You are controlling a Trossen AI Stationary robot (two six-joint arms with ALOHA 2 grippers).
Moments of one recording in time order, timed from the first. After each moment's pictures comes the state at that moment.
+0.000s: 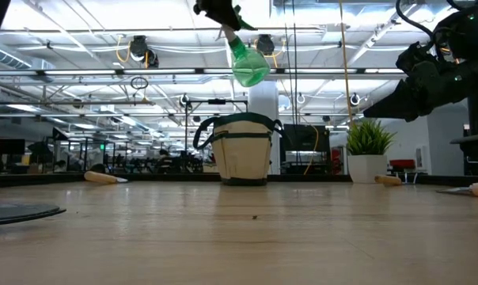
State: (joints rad) left arm 0.32 1.75 2.02 -0.83 -0.32 0.27; right arm -0.39 0.25 0.09 -0.09 -0.02 0.06
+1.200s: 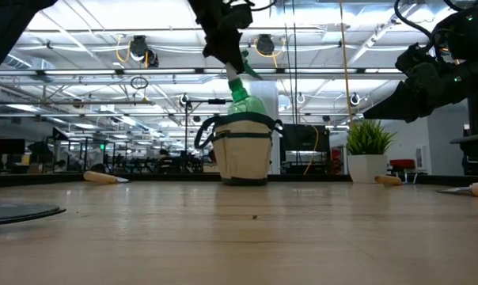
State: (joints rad) left arm 0.37 1.93 2.07 -1.07 -0.05 0.10; right arm -0.39 0.26 0.09 -0.09 -0.02 0.05
